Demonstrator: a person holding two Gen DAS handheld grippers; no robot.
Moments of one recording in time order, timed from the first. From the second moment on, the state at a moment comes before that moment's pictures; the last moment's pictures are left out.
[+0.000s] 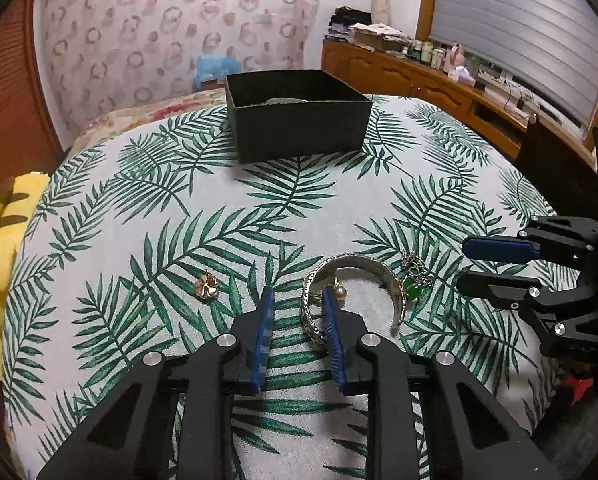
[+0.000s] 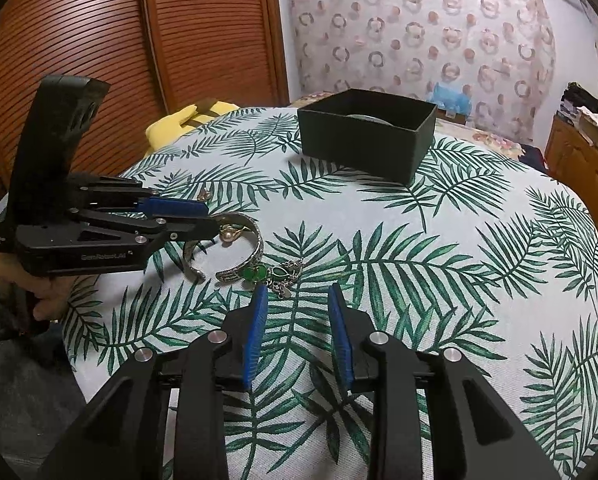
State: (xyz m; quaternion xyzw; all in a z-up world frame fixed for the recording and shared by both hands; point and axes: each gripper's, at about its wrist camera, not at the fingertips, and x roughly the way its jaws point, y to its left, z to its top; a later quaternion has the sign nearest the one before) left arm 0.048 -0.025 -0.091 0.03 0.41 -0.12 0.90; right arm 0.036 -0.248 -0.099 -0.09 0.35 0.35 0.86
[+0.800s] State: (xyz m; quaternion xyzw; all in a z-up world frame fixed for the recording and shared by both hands) left arm 0.027 -0.005 -0.068 -0.01 0.36 -0.11 0.93; right arm 0.039 -0.237 -0.096 -0.11 0.36 0.37 0.85
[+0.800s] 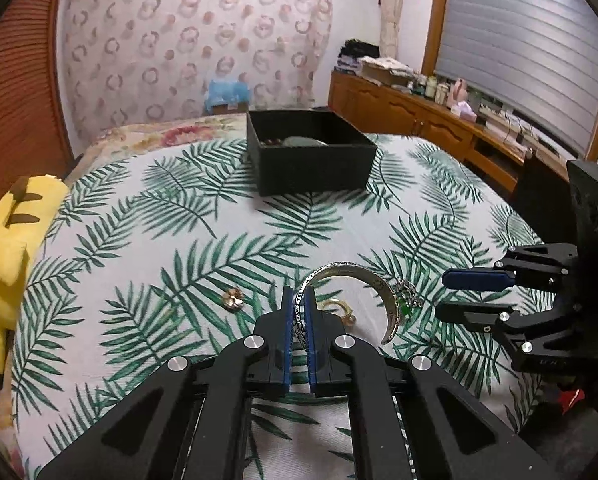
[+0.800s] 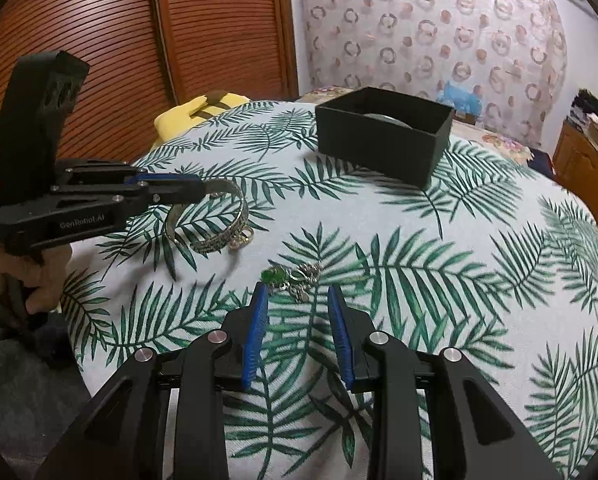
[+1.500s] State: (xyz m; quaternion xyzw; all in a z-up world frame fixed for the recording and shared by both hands) left arm 0.024 0.006 -0.066 -0.02 0.35 -0.11 0.93; right arm 0.036 -0.193 -0.102 -0.23 0.35 0.36 0.83
